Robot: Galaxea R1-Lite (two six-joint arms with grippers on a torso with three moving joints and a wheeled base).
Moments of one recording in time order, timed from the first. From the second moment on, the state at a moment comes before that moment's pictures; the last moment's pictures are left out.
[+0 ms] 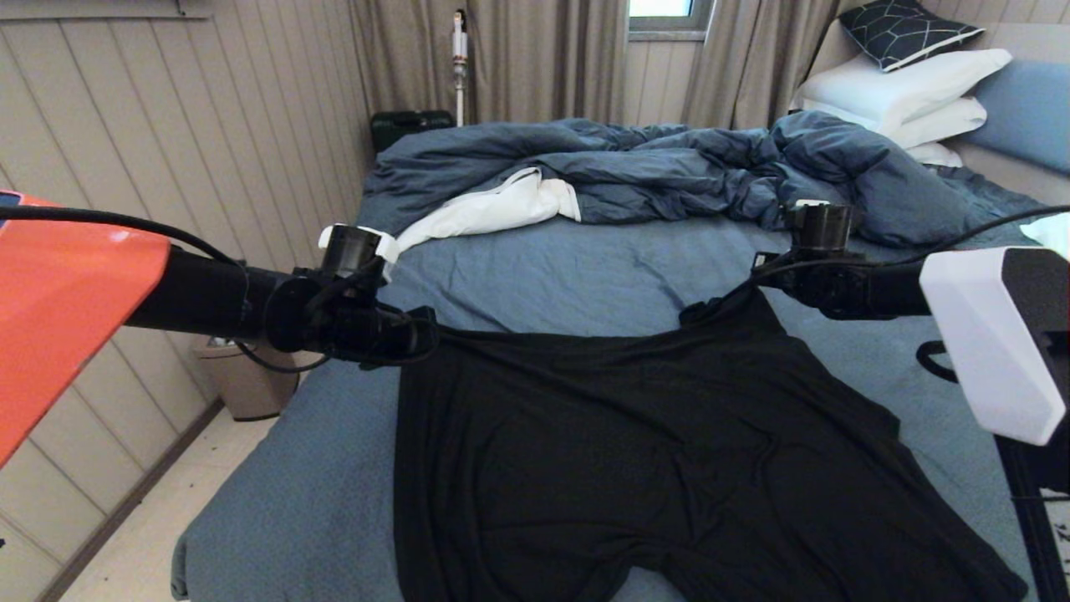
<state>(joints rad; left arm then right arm) -0.37 2.09 -1.41 0.02 -0.10 -0.48 -0.07 2.43 -1.96 -0.23 -0.33 0.09</state>
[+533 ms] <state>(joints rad) -0.32 2.04 -1.40 0.05 -0.12 -0.40 -0.19 2.24 -1.94 0.42 0.08 0.19</state>
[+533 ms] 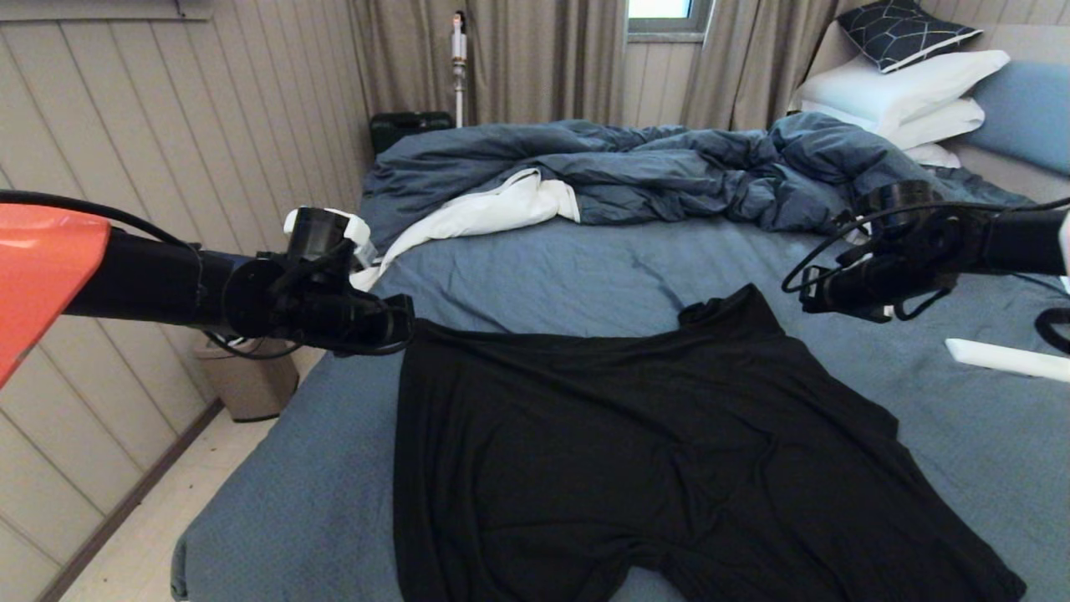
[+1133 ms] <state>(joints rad) -0.27 2.19 -1.45 -0.09 -0.12 -0.37 -0.21 2.28 -1.95 0.41 0.09 0.19</state>
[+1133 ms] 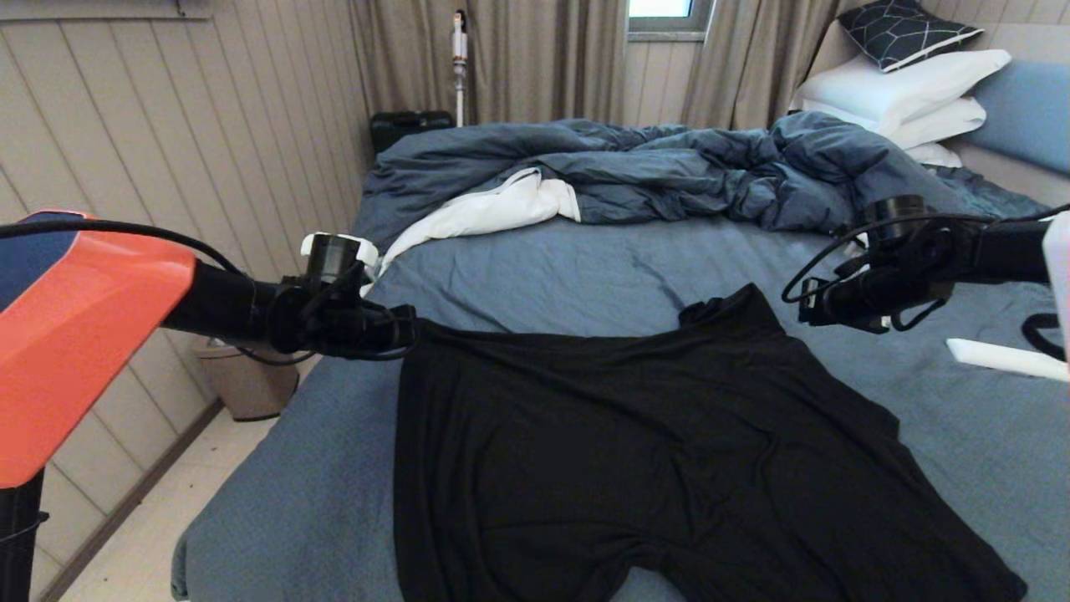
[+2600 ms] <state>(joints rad) -0.28 2.29 -1.49 -0.10 -0.12 -0.37 -0.20 2.38 -1.94 0.37 0.09 0.18</state>
